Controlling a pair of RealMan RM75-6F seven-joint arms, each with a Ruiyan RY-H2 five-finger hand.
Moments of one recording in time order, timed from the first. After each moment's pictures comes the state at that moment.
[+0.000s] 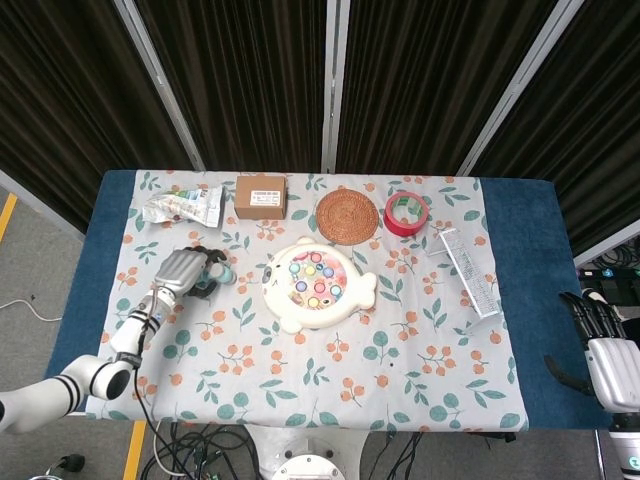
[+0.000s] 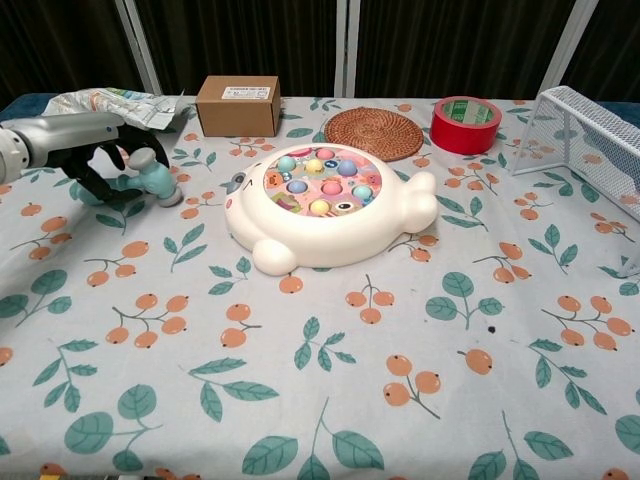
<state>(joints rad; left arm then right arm) -0.74 -1.54 -0.12 -1.15 1.22 0.77 -0.10 0.05 -1.03 0.03 -1.62 -1.57 1.51 0.17</state>
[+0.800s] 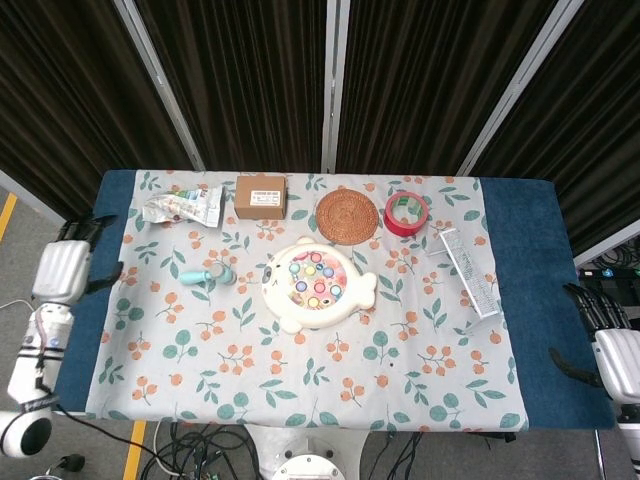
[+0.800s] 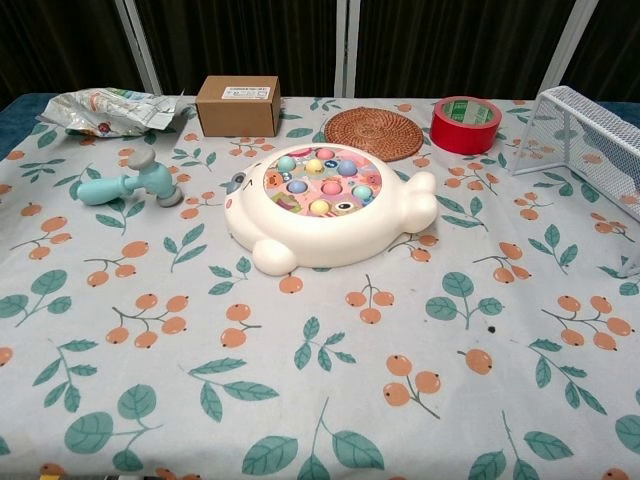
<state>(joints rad) -0.42 -1.20 -0.14 -1.50 1.24 1.31 -0.05 0.08 -1.00 0.04 -1.56 -1.59 1.49 0.29</state>
